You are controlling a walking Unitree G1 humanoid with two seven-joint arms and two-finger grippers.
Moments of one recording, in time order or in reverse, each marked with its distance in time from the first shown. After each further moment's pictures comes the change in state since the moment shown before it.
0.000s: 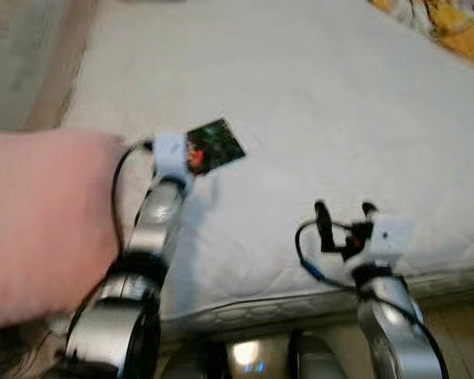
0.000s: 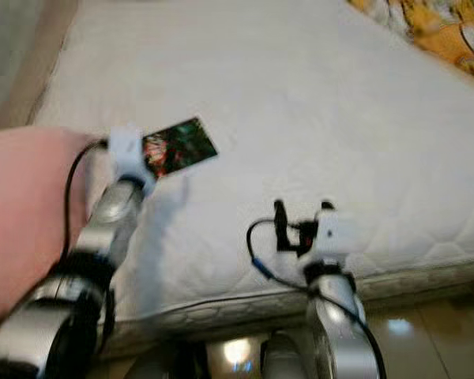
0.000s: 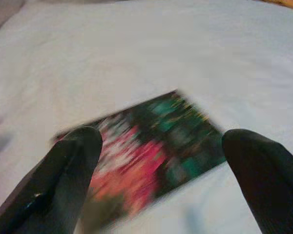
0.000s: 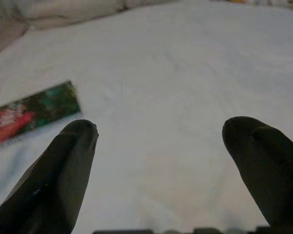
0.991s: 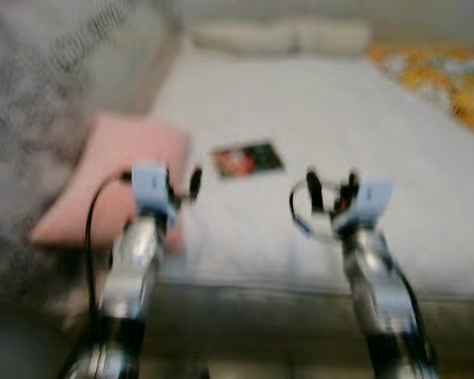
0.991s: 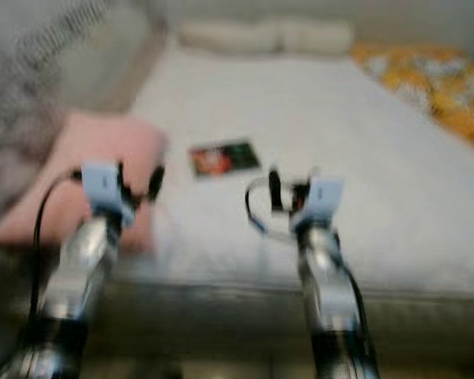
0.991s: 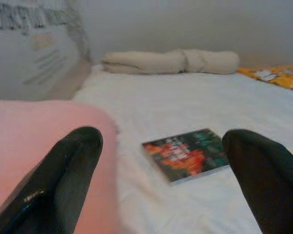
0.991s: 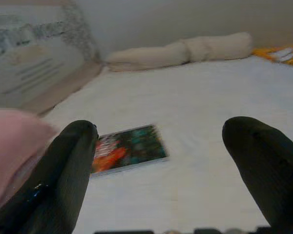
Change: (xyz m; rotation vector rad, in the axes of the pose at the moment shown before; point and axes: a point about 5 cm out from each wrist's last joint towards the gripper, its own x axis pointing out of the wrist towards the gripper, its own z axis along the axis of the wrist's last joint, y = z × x) left arm -0.052 0.008 0.001 0.060 -0.123 -0.098; right arm 0.063 -0.003 -0.004 0.042 -0.032 0.027
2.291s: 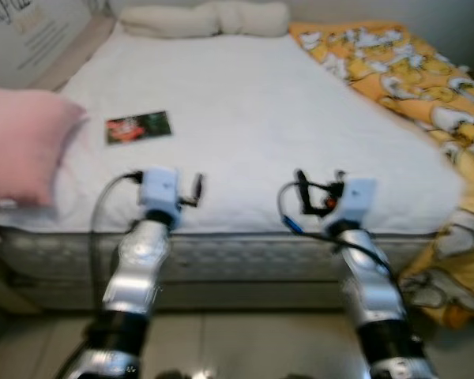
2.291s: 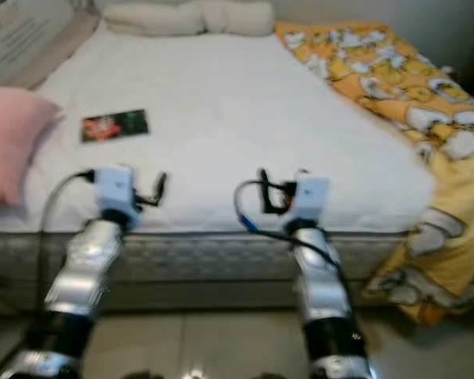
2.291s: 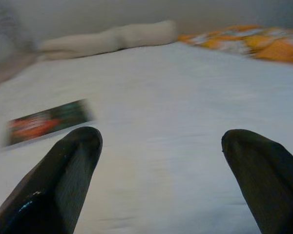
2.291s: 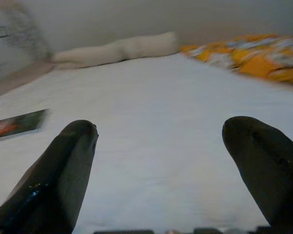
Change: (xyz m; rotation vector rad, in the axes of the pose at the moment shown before) left arm 0.002 -0.023 -0.014 0.119 0.082 -0.034; right arm 0.006 0.000 -0.008 -0.013 0.001 0.008
